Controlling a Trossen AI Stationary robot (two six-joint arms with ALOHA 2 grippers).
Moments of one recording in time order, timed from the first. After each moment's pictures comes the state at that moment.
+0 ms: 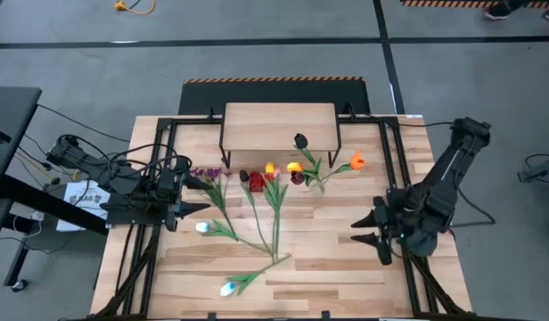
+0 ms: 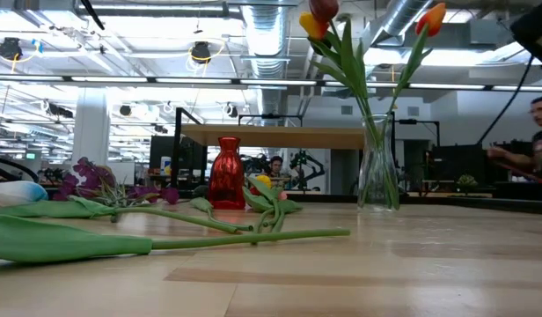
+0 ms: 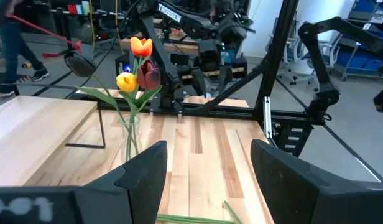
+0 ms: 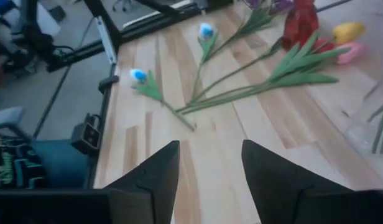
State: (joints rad) left arm -0.47 0.64 0.74 -0.21 -0.43 -0.18; right arm 1.01 0.91 0.61 -0.45 0.82 0.92
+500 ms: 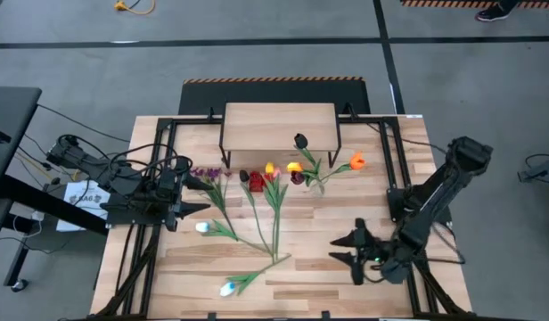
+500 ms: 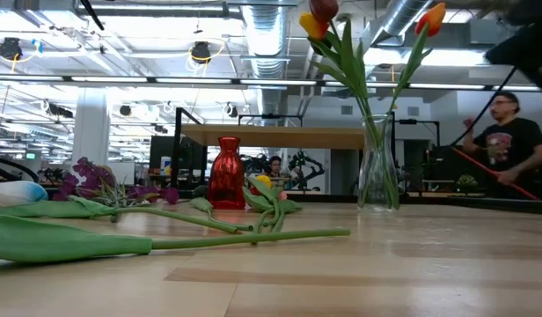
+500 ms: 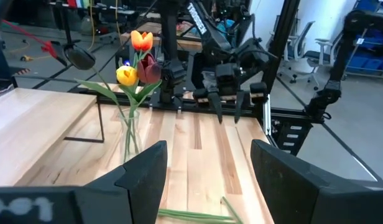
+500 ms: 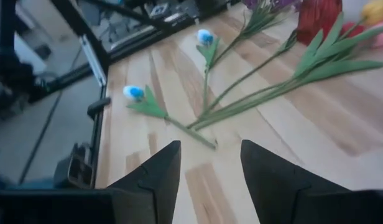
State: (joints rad) left arm -0.47 0.64 0.74 -0.23 -0.42 -0.21; right arm 0.93 1.39 0.61 0.10 0.89 0.94
